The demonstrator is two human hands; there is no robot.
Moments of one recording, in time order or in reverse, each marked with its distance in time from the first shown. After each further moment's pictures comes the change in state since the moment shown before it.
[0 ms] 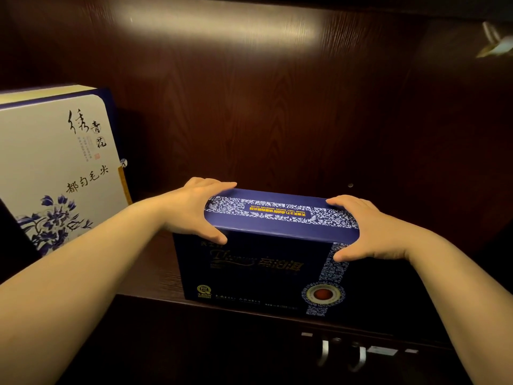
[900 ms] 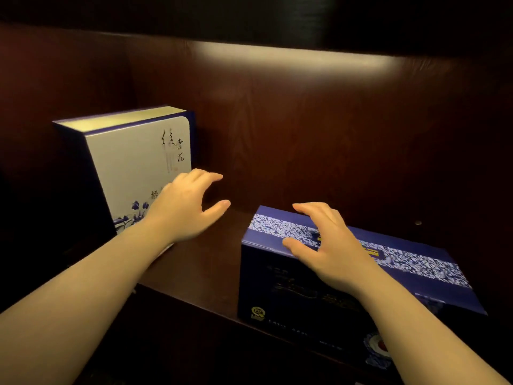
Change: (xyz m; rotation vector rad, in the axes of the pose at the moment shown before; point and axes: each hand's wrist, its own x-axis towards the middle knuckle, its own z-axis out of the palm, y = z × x) left_hand -0.094 -0.044 -0.038 0.118 0.656 -0.210; right_hand 0.055 -0.178 0.064 0.171 0.376 -0.382
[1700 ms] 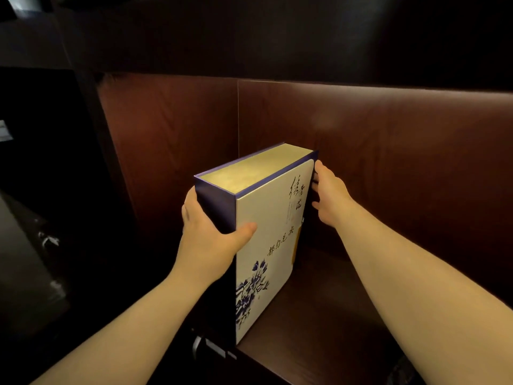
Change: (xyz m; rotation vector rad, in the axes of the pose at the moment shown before) left_hand -0.008 -0.199 -0.057 -0.521 0.375 -0.555; right_hand 0.348 -0.110 0.179 0.987 0.123 0.663
